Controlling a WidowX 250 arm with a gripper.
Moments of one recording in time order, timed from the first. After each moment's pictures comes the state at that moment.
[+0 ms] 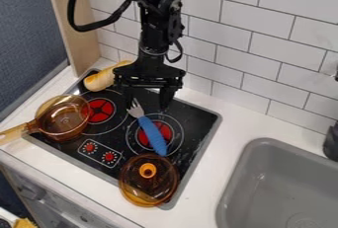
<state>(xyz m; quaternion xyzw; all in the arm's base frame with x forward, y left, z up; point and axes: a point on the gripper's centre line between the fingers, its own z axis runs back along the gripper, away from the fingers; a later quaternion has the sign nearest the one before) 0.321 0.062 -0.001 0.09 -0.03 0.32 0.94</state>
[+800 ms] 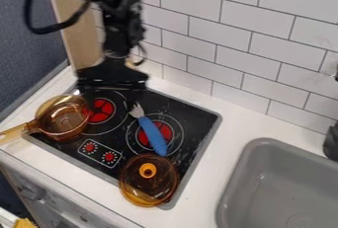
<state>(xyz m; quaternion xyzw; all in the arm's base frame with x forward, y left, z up) 0.282 0.119 0.000 0.12 -0.02 0.32 0.94</state>
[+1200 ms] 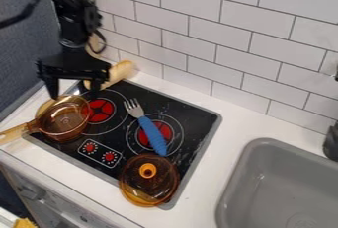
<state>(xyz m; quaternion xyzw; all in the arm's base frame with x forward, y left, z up) 0.272 0.174 0.012 0.13 -0.04 0.31 0.94</state>
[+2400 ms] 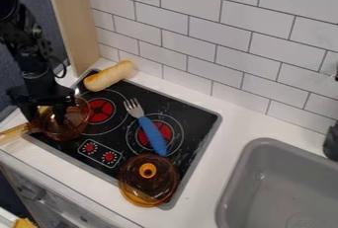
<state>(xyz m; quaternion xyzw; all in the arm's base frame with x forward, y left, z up) 0.246 0.217 -0.047 0.06 -0.04 0.27 0.96</state>
